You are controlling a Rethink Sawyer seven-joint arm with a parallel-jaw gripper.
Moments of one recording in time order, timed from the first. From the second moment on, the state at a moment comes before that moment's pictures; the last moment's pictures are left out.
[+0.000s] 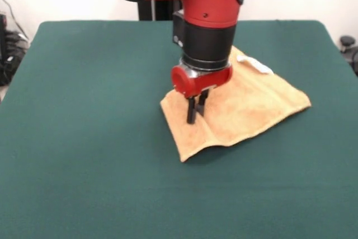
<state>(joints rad) -0.40 -0.46 0.41 1.45 -0.78 0.58 1.50</state>
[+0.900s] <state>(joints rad) -0.54 -0.38 0.50 1.25 -0.78 0.69 1.20</state>
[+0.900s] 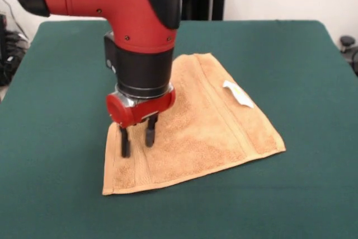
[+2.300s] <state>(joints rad) -0.61 -0.61 0.50 1.49 -0.65 0.57 1.19</state>
